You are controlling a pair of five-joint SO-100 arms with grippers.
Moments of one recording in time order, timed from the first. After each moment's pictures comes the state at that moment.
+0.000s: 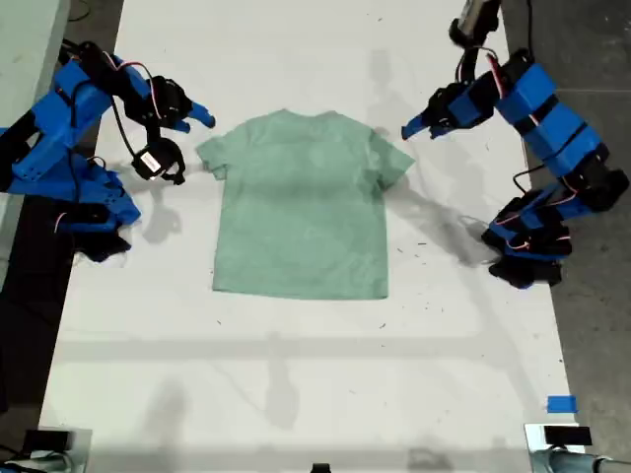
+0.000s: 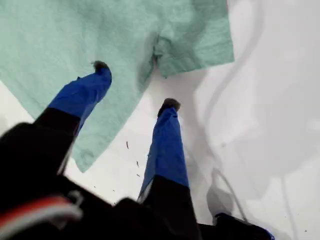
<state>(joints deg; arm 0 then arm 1) -48.5 122.8 105.2 87.9 36.6 43.2 115.5 93.7 85.3 -49.7</state>
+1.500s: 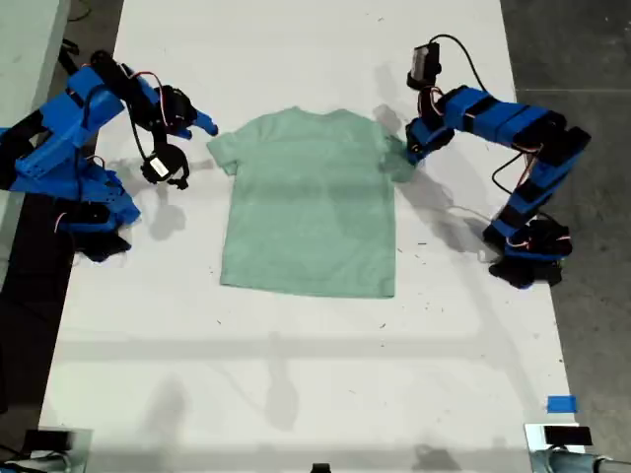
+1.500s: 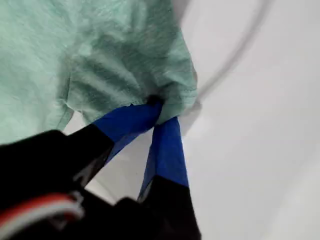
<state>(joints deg) -50.4 121.0 113.6 81.4 39.6 53.1 83.5 107.9 52.7 -64.2</state>
